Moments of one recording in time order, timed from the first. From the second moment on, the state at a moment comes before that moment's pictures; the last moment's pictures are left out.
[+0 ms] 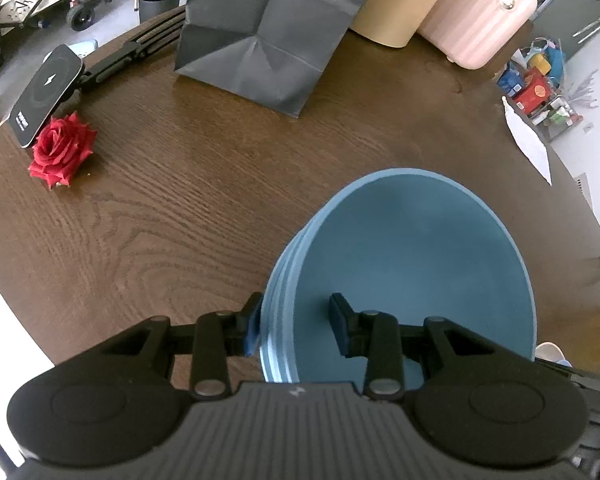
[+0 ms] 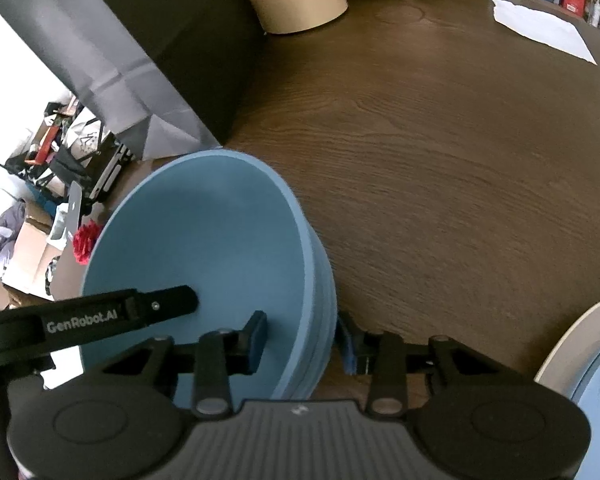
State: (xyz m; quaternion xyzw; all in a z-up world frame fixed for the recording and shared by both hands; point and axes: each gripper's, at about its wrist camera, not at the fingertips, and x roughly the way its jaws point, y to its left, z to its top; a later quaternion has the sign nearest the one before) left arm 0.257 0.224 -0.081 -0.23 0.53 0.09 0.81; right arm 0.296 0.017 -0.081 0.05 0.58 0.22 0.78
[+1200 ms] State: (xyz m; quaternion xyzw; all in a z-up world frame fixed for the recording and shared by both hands) left arm 0.226 0.199 -0.041 -0.21 0.51 0.10 0.83; right arm 0.261 -0.014 -0.049 0.08 0.55 0.23 0.80
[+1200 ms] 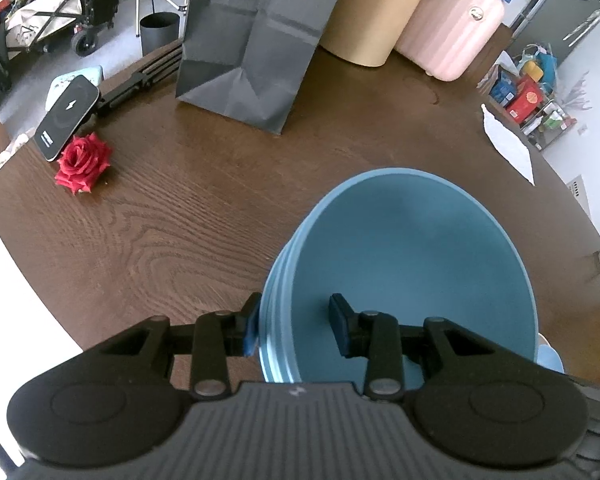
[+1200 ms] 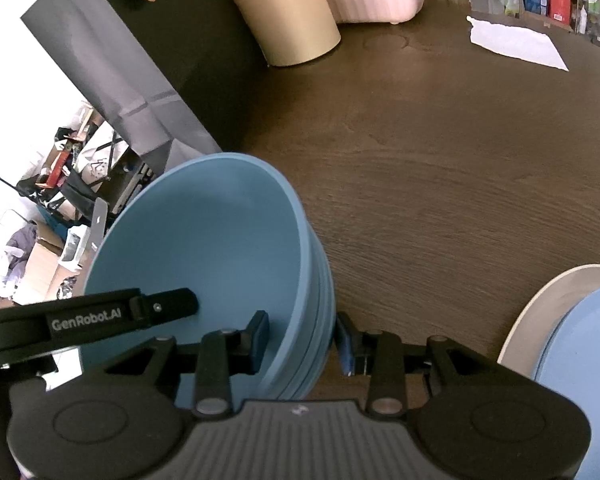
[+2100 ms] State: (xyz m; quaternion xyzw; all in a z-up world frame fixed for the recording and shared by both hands) left arm 0.210 0.125 -0.009 -0.19 0.49 0.05 0.85; right arm 0.229 -0.095 -0.021 0.11 0.50 0.20 0.83
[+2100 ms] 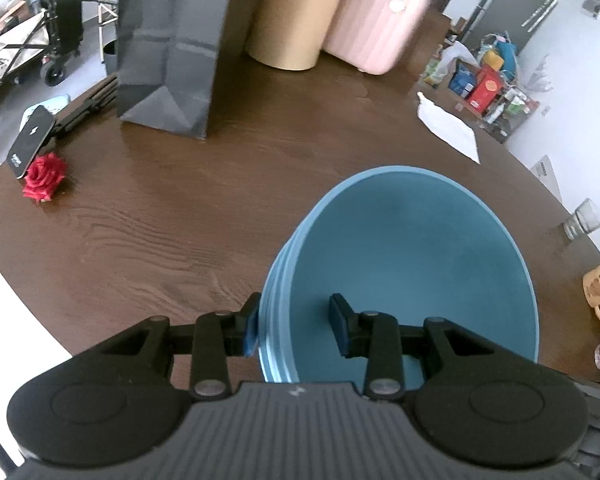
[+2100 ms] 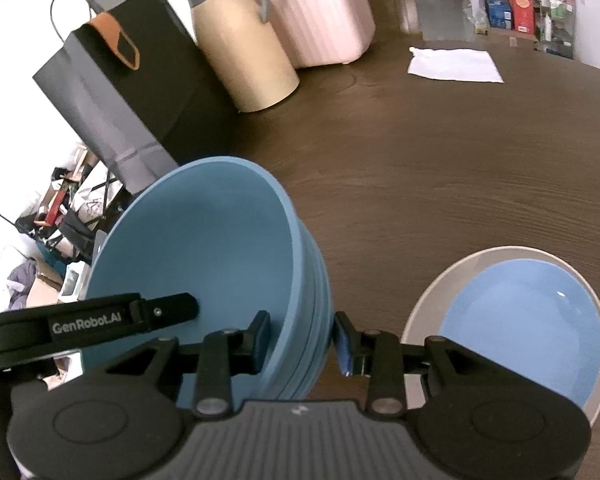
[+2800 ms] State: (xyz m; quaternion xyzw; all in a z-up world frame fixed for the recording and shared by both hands) left arm 0.218 0.042 -0.005 -0.17 0.49 0.00 0.85; right arm 0.214 -0.186 -0.019 0.14 0.49 0.15 0.85
